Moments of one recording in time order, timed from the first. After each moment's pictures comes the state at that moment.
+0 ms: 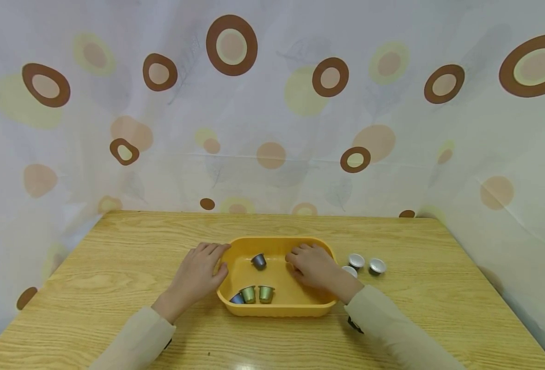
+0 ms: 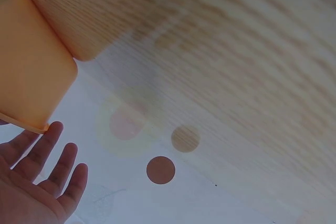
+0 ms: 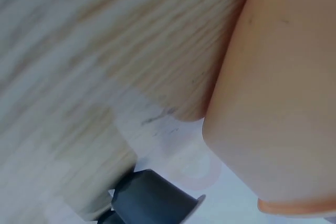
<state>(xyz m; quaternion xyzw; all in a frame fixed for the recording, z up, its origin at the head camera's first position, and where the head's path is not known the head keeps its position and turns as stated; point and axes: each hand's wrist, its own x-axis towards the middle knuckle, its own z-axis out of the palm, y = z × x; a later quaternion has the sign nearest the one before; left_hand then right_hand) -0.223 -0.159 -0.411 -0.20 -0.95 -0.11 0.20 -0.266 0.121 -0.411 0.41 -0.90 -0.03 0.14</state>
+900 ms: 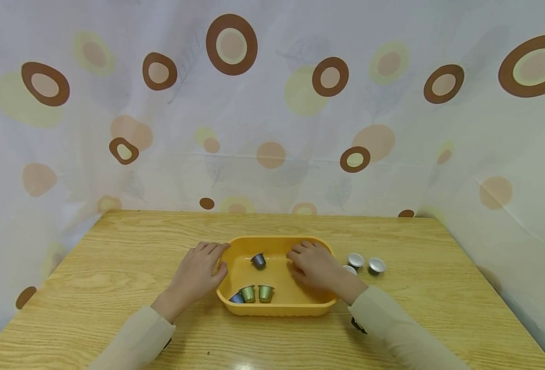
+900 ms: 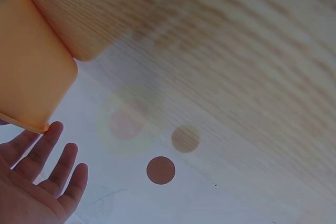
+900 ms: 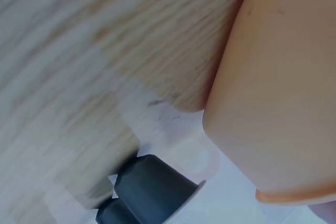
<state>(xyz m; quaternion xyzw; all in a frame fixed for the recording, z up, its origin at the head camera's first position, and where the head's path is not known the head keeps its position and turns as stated) -0.221 -0.160 -0.410 -0.21 -0.95 -0.12 0.20 -0.264 0.128 -0.411 0.41 -0.90 -0.01 0.14</state>
